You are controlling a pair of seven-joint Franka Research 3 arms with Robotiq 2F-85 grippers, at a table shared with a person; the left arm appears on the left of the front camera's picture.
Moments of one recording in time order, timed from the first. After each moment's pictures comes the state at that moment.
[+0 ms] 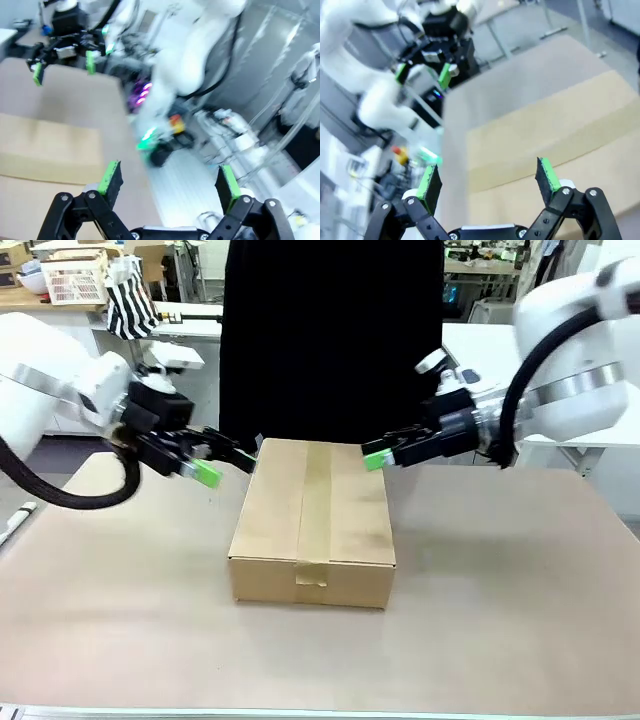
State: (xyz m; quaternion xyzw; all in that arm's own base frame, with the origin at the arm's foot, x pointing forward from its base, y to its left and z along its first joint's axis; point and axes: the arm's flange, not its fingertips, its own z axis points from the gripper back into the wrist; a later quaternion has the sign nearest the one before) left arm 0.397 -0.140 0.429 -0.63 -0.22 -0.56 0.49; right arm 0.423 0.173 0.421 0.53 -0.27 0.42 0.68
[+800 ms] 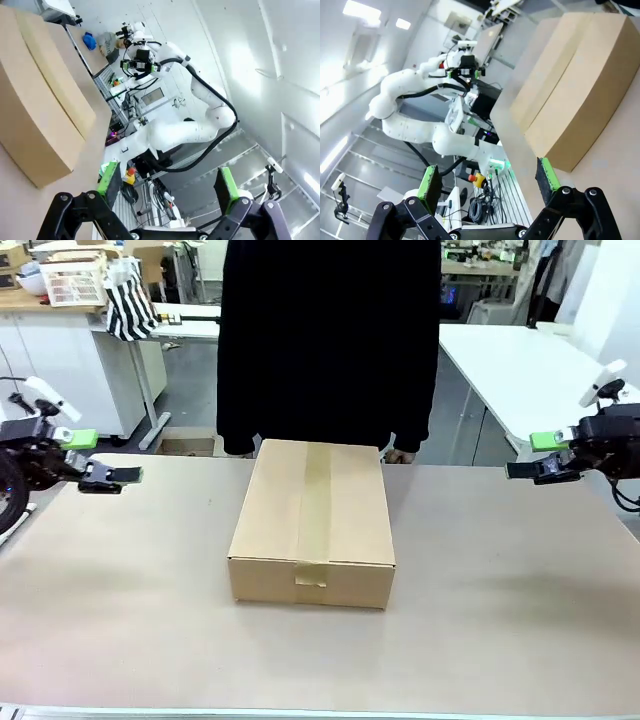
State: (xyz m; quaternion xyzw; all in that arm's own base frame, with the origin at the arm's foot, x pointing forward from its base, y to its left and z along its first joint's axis) left arm 0.362 0.002 0.375 -0.74 -0.16 -0.22 0.61; right arm 0.344 -0.003 0.426 0.63 -0.19 0.18 0.73
